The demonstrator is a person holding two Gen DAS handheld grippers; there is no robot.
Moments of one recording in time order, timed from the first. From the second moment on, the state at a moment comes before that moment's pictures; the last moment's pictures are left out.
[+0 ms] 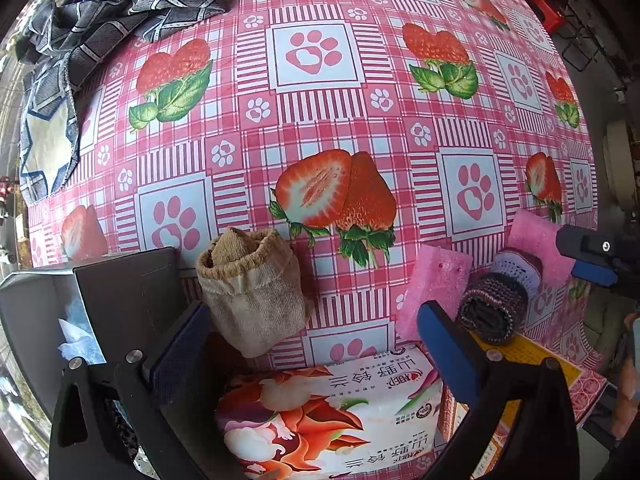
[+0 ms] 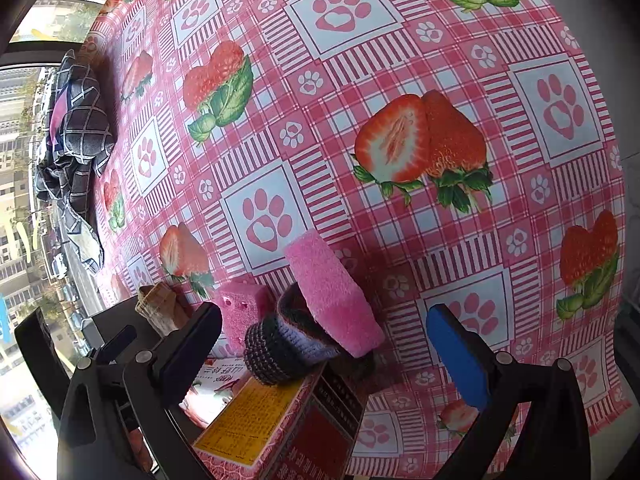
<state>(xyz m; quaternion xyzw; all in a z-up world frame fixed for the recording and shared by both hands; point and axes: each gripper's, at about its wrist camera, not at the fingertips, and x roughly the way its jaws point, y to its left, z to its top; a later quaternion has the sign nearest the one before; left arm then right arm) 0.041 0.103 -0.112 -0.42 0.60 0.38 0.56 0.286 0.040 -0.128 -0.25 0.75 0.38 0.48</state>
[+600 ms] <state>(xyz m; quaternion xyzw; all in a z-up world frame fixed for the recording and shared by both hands) 0.060 0.109 -0.142 -0.45 0.61 0.36 0.55 0.364 -0.002 -0.153 -0.27 0.75 0.27 0.55</state>
